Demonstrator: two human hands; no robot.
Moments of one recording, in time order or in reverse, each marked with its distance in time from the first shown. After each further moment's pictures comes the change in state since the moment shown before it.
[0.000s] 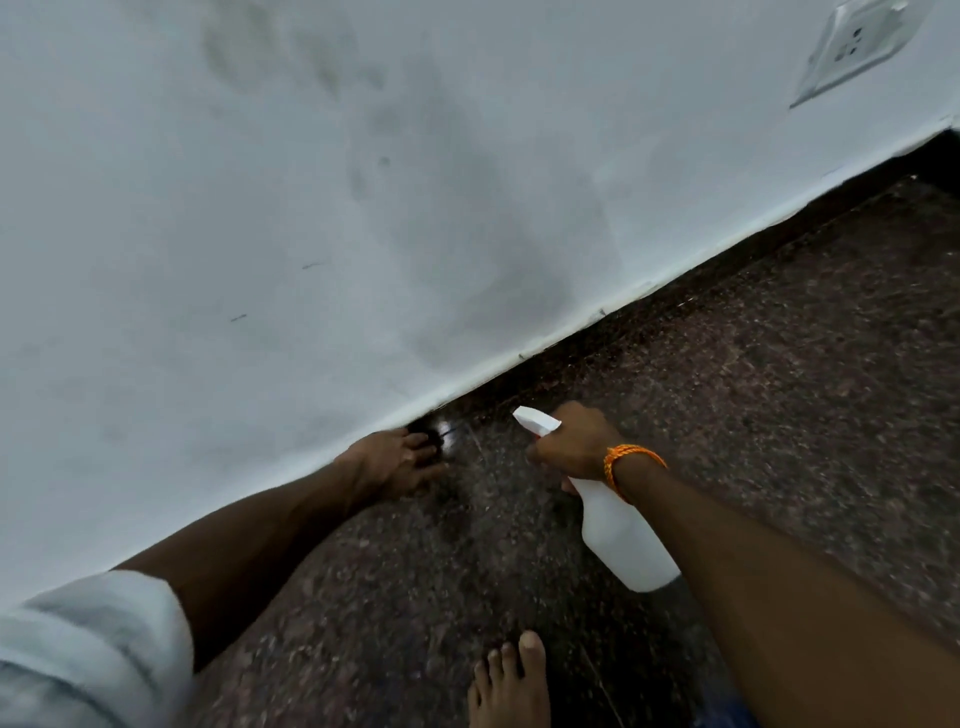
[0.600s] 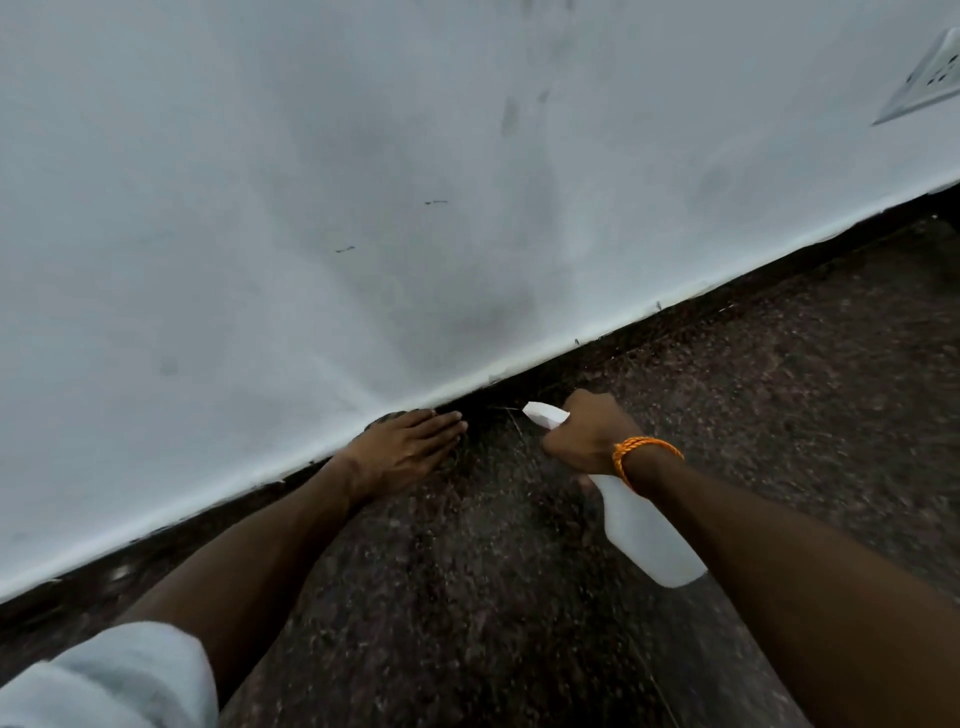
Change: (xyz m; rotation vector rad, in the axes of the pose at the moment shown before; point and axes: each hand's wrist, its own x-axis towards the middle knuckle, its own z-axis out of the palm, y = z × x) left_hand -0.043 0.017 0.077 -0.088 0.405 -0.192; right_hand -0.010 -0.055 0.057 -0.281 0.128 -0.033
